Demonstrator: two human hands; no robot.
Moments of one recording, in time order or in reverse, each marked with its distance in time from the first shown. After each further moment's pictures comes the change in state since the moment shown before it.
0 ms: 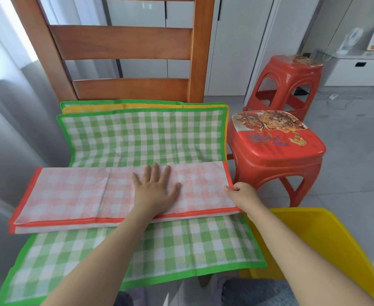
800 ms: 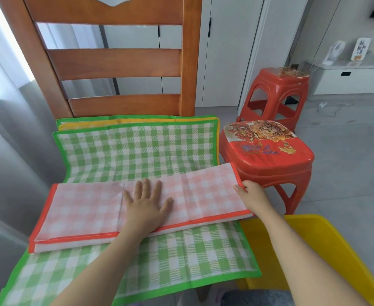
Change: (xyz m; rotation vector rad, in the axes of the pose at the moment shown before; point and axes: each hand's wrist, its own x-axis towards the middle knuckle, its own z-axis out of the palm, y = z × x) left_hand -0.013 -0.003 -0.001 0.006 -0.028 -0.039; right_hand 0.012 0.009 -0.042 -0.128 0.120 -0.194
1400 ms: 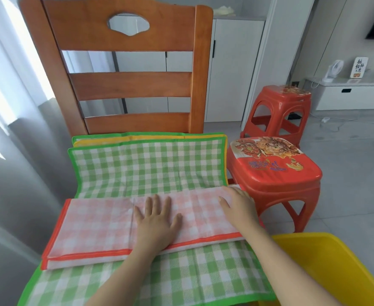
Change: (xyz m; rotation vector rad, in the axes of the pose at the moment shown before) left_hand -0.002 0.001 -0.002 -0.031 0.015 0.009; right_hand -0.009 -0.051 0.032 -0.254 0.115 -0.204
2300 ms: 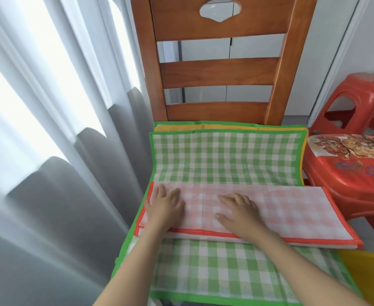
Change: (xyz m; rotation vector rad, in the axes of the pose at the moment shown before) left_hand -0.027 -0.143 -0.044 -0.212 0.015 -0.341; right_hand -0.027 -0.126 0.086 -0.055 -0.388 -0.357
